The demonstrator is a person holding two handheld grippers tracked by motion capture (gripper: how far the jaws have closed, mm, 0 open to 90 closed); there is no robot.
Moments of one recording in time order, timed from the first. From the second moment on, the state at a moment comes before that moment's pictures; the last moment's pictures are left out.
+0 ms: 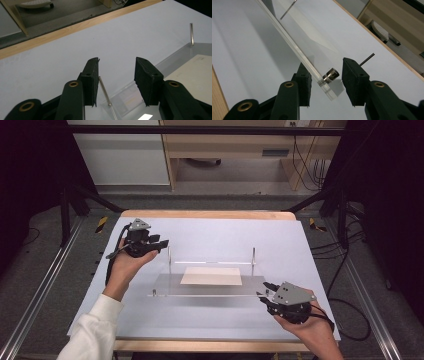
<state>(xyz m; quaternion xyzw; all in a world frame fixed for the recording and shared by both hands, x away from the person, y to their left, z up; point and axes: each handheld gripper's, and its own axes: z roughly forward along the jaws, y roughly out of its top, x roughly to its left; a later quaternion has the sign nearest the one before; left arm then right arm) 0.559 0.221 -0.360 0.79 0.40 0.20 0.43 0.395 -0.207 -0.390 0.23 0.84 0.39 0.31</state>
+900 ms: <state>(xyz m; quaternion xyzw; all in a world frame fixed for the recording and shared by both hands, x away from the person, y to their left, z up) 0.493 0.207 -0.307 0.81 0.30 0.19 0.46 0.412 -0.208 -0.370 0.25 0.84 0.39 0.28</state>
